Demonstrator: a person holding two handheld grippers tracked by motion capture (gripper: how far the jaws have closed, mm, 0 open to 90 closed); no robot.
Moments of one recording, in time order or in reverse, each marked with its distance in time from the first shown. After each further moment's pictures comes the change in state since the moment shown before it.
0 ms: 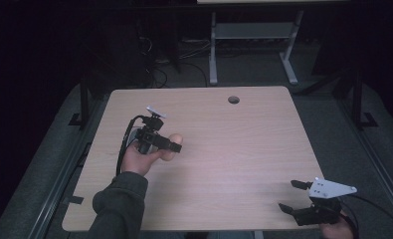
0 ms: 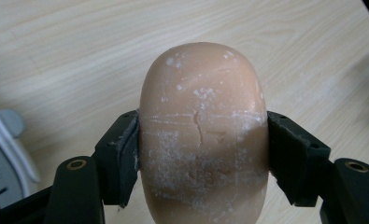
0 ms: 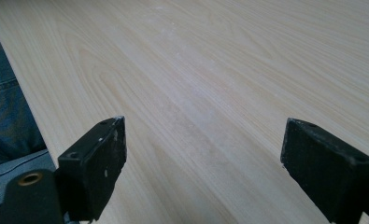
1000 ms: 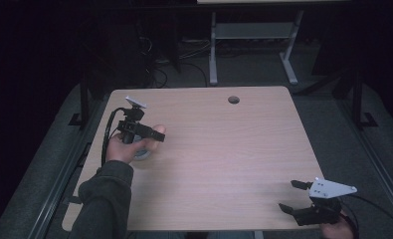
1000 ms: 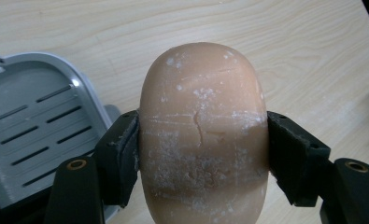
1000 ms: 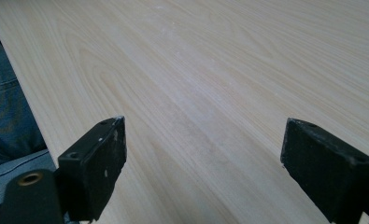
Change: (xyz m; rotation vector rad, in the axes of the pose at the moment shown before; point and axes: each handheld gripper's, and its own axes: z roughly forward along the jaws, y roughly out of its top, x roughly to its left) left arm 0.049 0.006 -0.024 -0.028 0.028 -0.111; right arm -0.001 -0.001 0.000 0.001 0.004 0.004
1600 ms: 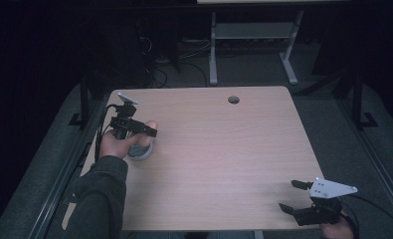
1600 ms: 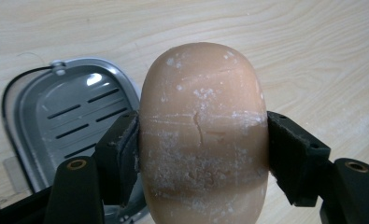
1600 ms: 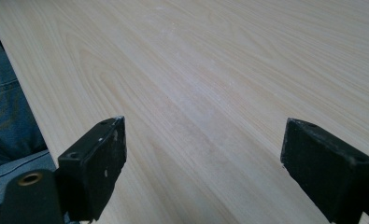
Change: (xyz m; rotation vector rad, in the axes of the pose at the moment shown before) left arm 0.021 0.005 -0.011 -0.011 0.046 -0.041; right arm -0.001 0.000 0.000 -0.006 -0.001 -0.004
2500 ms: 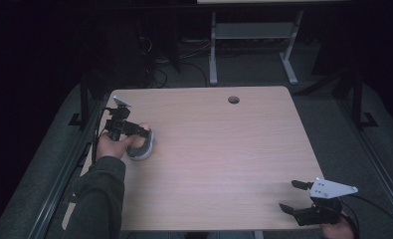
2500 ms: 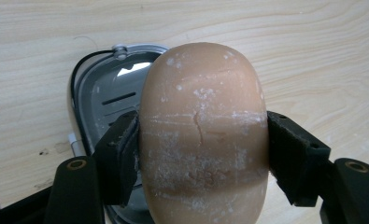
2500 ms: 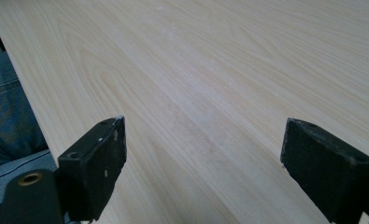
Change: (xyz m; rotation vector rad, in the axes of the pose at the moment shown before) left arm 0.026 -0.006 0.009 0.011 0.093 -0.056; right arm 0.000 0.000 -0.001 -0.001 0.003 -0.002
